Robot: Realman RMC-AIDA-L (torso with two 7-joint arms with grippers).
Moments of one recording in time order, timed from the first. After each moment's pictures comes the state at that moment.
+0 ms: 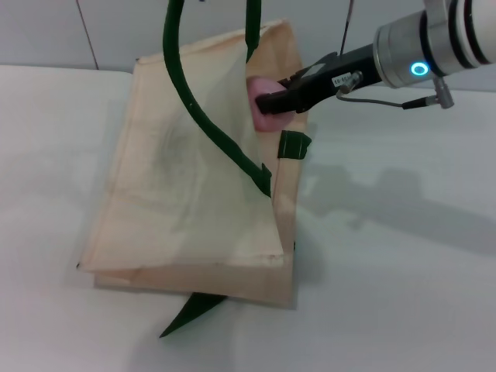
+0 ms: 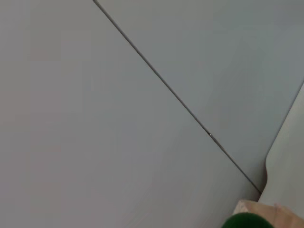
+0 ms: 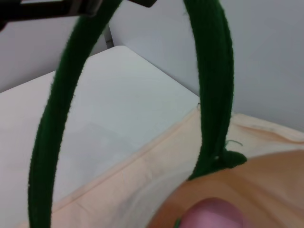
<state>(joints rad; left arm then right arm) -0.69 -2.03 1.51 1.99 -0.25 -1.43 0.52 1.03 2.03 -1.19 -0.66 1.02 1.13 -1.03</state>
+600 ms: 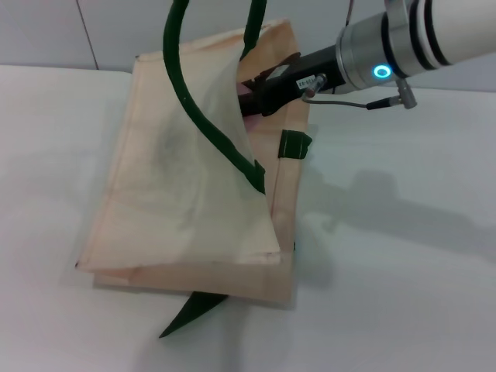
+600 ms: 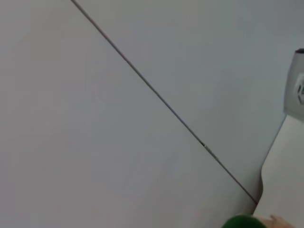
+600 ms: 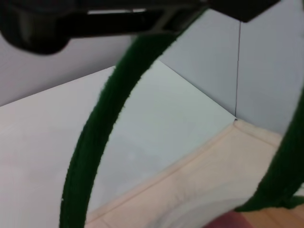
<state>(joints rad) -0.70 -2.03 1.52 1.99 -0.25 -1.43 0.51 1.11 2.03 -1.25 -0.54 1.14 1.06 -1.12</state>
